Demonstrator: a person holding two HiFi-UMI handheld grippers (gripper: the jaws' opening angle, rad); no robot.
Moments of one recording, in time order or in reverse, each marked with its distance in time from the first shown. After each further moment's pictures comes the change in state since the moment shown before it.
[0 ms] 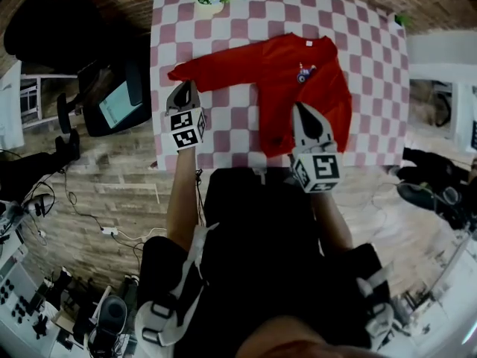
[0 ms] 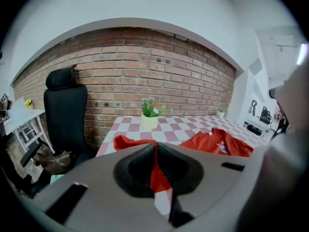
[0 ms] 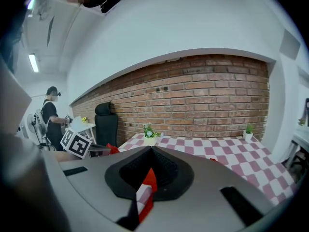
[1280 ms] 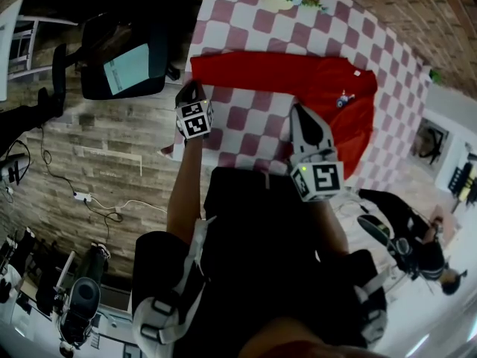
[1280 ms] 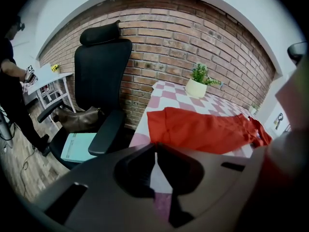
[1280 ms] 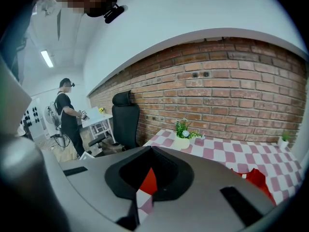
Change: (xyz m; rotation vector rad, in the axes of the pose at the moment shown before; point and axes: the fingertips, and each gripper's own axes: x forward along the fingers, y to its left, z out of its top) left arm 0.035 0.159 -0.156 -0.282 0.243 0.176; right arm 0.132 0.156 0.024 -0.113 0.101 0.203
